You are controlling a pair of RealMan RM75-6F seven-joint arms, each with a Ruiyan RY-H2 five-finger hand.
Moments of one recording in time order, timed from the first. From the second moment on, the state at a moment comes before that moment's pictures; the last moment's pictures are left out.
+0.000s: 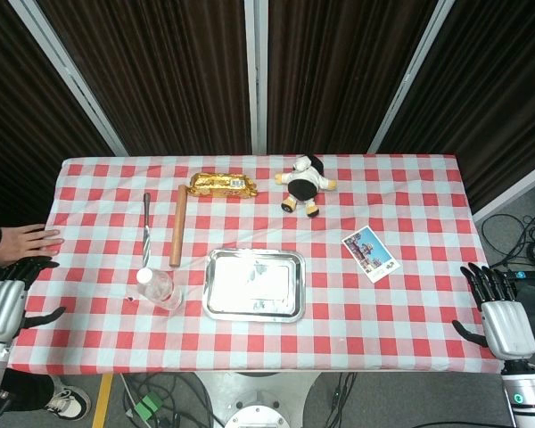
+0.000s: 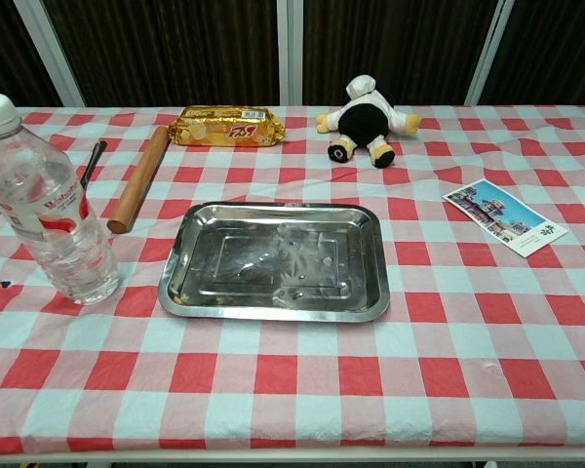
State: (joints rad) left arm -0.12 -1.14 -0.05 -1.55 1.46 1.42 -0.17; right arm 0.09 -1.28 0.01 -1.27 -1.57 1.47 0.14
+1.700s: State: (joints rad) left arm -0.25 -1.39 -0.07 -1.60 1.44 1.17 -0.78; right arm 0.09 -1.28 0.02 -1.25 -1.54 1.45 0.15
